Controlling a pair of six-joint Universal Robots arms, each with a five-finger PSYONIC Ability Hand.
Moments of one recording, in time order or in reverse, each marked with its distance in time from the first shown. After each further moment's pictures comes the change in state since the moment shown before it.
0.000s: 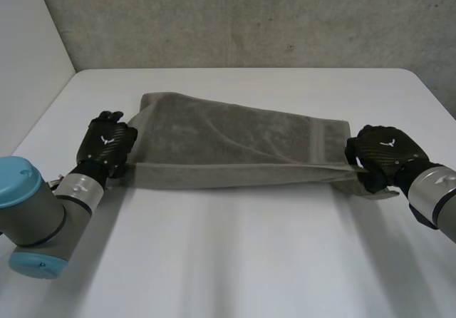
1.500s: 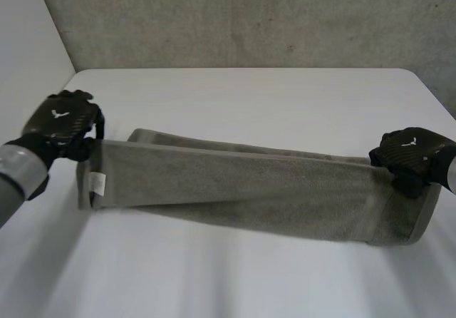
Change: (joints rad) left arm 0.157 0.347 0.055 -0.509 0.167 -0.116; right arm -0.087 0.023 -0.253 0.506 -0.009 -0.412; left_hand 0.480 0.516 0.000 0.000 0.537; right_hand 0.000 0.008 0.000 0.000 0.003
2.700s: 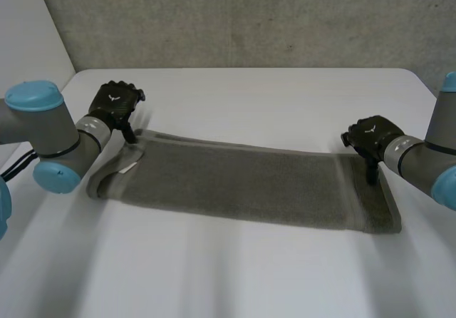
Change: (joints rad) left arm -0.158 -0.764 0.836 -0.045 -0.169 0.021; right arm 0.133 0.490 -0.355 -0.290 0.165 0.050; left_hand -0.927 -1.026 0.000 0.000 -1.055; right_hand -0.939 -0.932 0.000 0.000 -1.020
